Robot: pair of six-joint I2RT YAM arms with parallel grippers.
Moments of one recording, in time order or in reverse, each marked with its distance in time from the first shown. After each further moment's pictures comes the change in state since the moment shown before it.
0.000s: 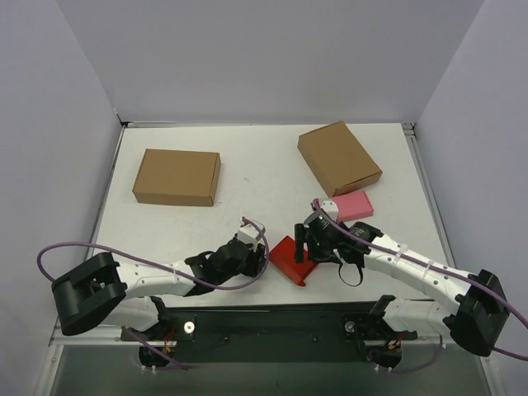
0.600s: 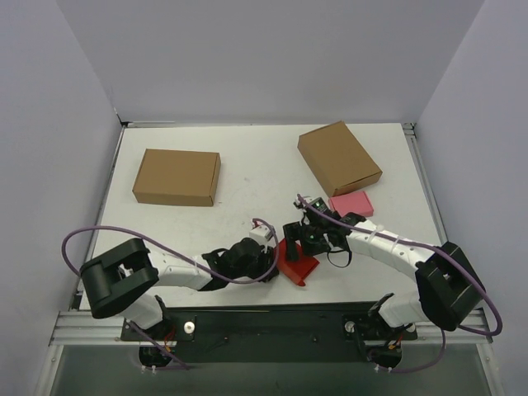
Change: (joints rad) left arm 0.000 0.144 0.075 0.006 0.206 -0.233; right arm -0.217 0.245 -0.034 0.273 -0.375 -0.410
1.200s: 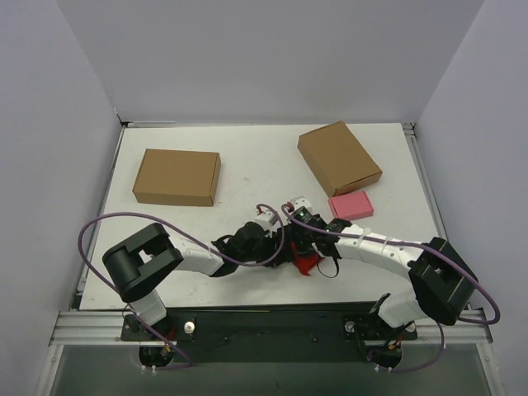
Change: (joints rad) left arm 0.100 0.207 0.124 0.154 0.130 -0.013; right arm 0.128 0.034 -0.001 0.050 0.315 -0.007
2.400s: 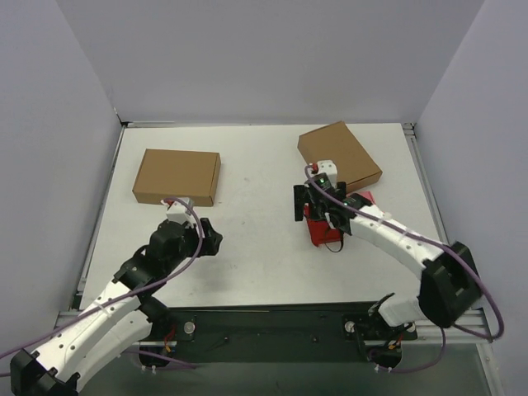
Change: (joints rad) left arm 0.366 -1.044 -0.151 -0.814 -0.243 0.145; right arm -0.189 0.050 0.213 -0.064 0.222 0.041
